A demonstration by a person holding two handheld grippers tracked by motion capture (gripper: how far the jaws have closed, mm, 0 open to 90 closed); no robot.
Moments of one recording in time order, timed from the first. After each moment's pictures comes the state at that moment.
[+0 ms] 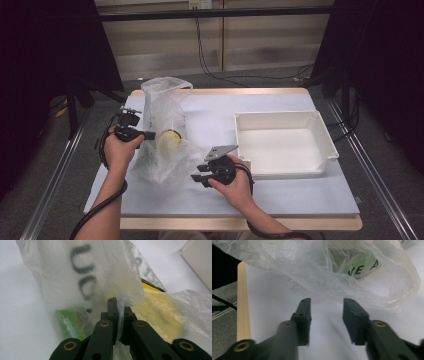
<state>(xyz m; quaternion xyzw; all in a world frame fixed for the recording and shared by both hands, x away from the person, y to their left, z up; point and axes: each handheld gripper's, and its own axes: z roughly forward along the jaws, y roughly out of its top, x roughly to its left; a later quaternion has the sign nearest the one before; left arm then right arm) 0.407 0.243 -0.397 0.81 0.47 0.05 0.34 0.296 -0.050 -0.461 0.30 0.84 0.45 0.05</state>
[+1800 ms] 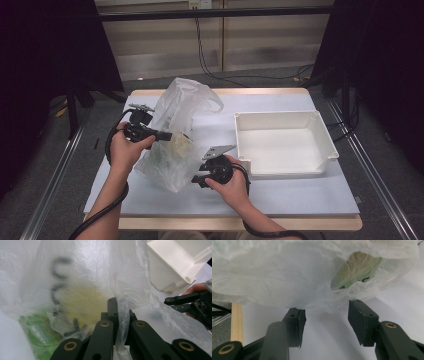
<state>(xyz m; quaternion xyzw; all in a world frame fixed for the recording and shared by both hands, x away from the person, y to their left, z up) 0.385 0.203 -0.359 0.84 0.38 0.01 0.38 0.302 -0.043 -0.473 0.32 0.83 0.46 0.04</state>
